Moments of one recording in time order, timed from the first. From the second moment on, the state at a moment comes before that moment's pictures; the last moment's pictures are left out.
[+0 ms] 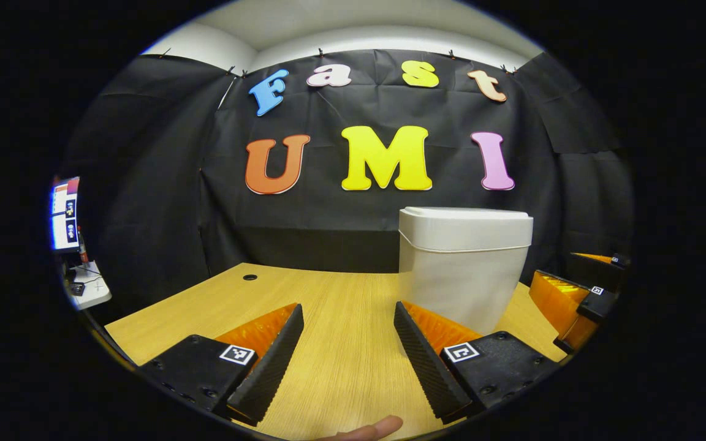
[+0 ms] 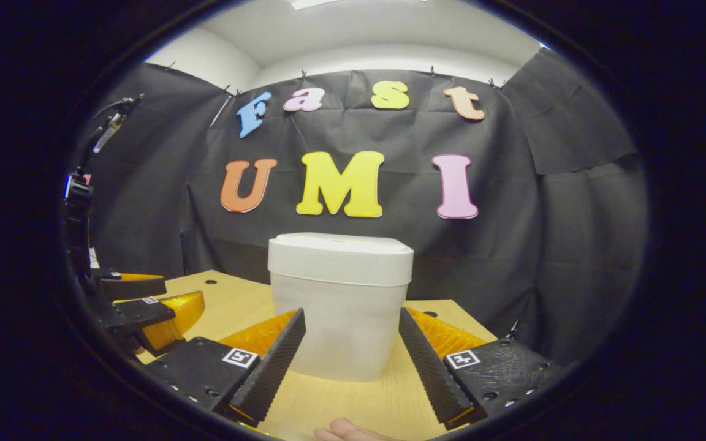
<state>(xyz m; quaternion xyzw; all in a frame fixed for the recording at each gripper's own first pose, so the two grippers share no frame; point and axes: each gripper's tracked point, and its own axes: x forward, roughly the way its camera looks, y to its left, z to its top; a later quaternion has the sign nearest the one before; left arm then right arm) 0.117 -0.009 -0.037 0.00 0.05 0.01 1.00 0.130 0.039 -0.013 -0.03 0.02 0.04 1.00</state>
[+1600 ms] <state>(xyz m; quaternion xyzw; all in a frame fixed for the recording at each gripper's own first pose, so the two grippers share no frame) 0.128 -0.029 -0.021 0.03 0.00 -0.01 1.00 0.148 0.016 -0.018 -0.02 0.03 0.00 1.00</state>
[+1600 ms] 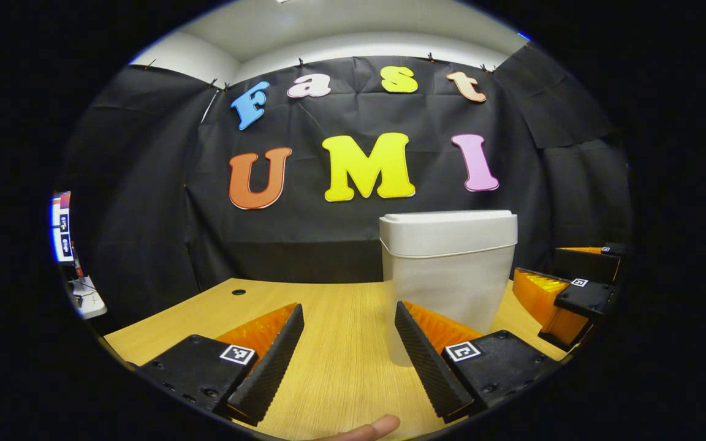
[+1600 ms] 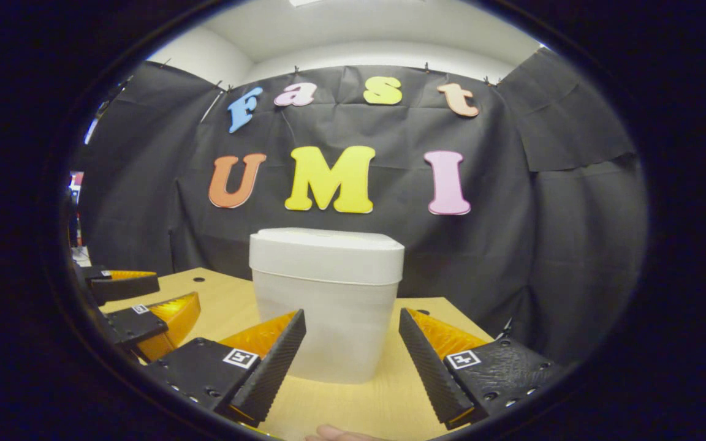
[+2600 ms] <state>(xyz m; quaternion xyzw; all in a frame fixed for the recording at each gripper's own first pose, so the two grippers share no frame) 0.121 -0.029 -0.041 0.04 0.03 -0.01 1.00 0.131 0.052 -0.031 -0.01 0.05 0.07 1.00</state>
